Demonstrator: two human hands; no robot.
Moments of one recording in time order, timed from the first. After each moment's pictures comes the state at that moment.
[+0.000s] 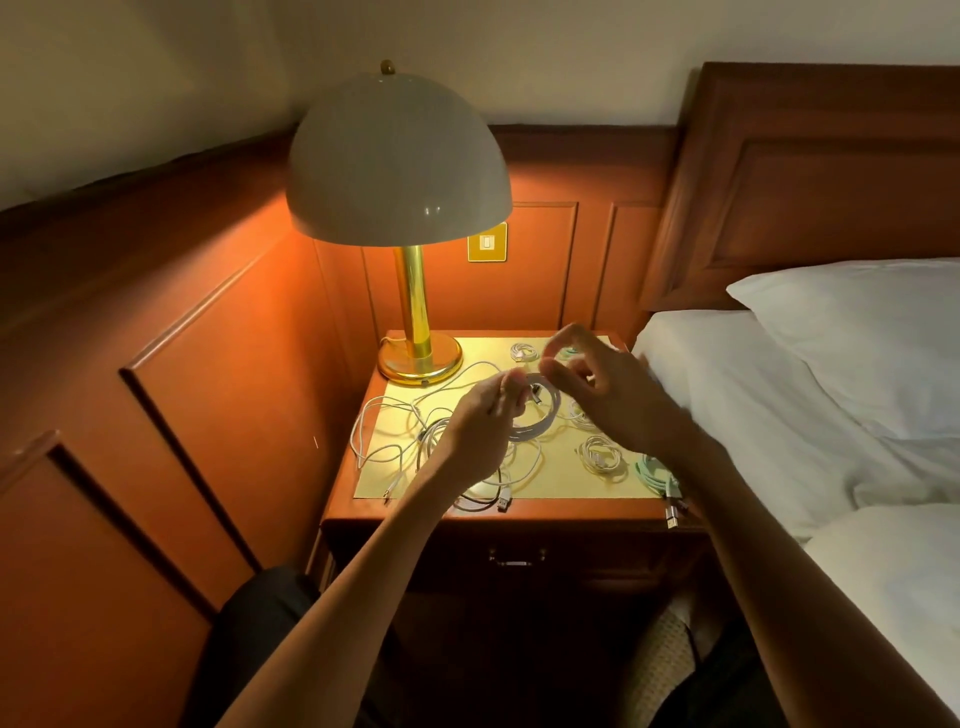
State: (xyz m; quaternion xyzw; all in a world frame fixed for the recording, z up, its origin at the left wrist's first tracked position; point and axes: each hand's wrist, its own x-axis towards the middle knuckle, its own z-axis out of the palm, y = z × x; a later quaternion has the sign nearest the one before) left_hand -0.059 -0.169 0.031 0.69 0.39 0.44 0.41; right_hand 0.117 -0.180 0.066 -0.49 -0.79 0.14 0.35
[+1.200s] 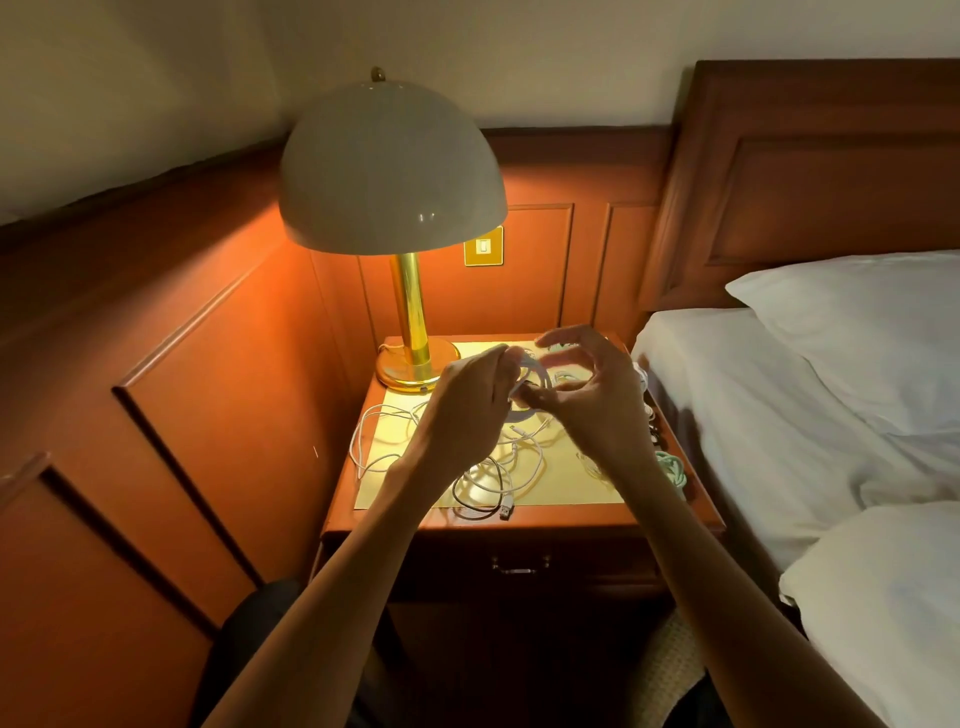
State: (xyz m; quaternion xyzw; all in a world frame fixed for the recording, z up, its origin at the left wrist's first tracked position) left_hand -0.070 -0.159 0.057 0.80 0.38 0.45 0.12; right_hand 0.080 -0.191 0.061 -0.50 -0.61 0.19 0.58
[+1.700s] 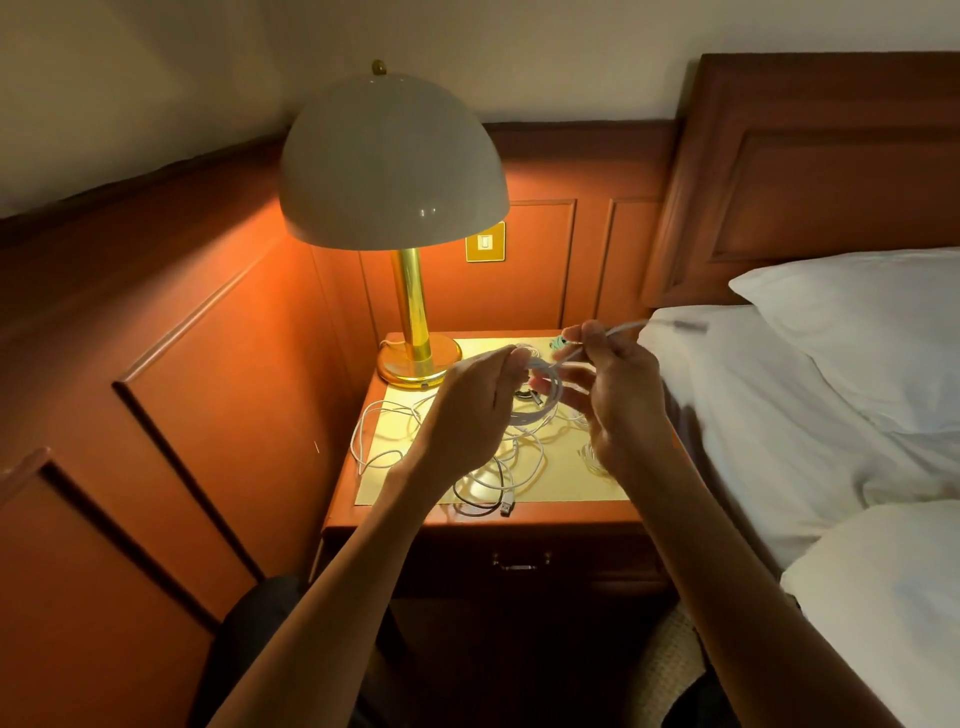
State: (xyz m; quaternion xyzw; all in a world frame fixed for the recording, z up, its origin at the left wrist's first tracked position) left_hand -0.068 -0.162 0.053 0.80 0.35 0.48 0.12; right_hand 0.077 -0.196 0.082 -0.47 -0.35 0.44 0.68
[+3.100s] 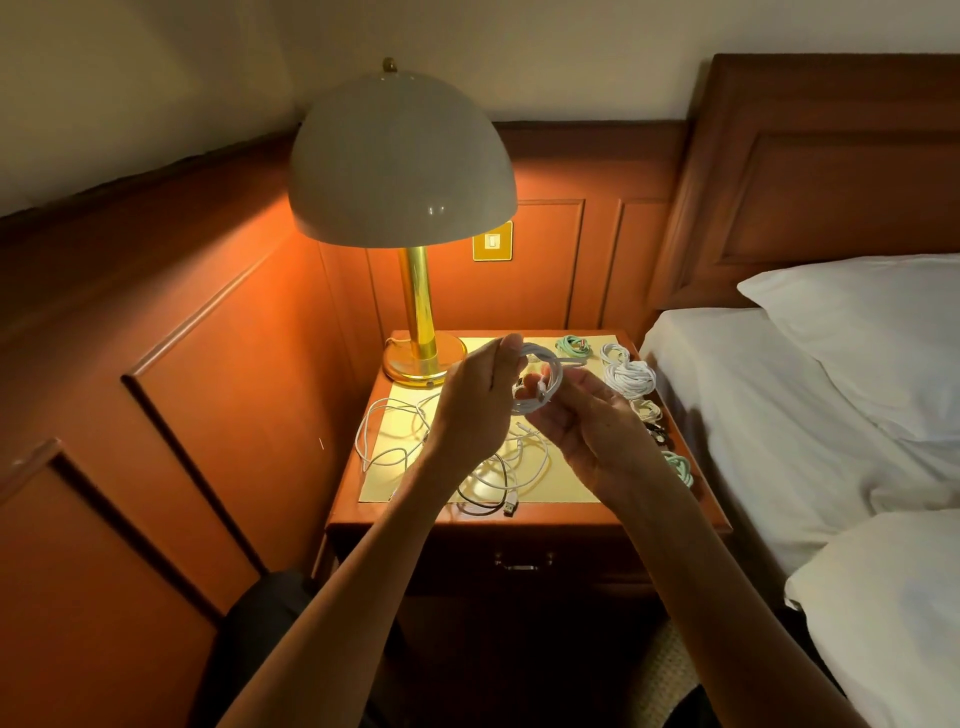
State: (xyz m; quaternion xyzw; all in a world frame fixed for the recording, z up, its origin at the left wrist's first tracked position) left_hand -0.059 -0.162 0.055 0.71 0.44 0.50 0.24; right_hand 0.074 -0.202 0.056 -0.33 -0.26 0.67 0.62
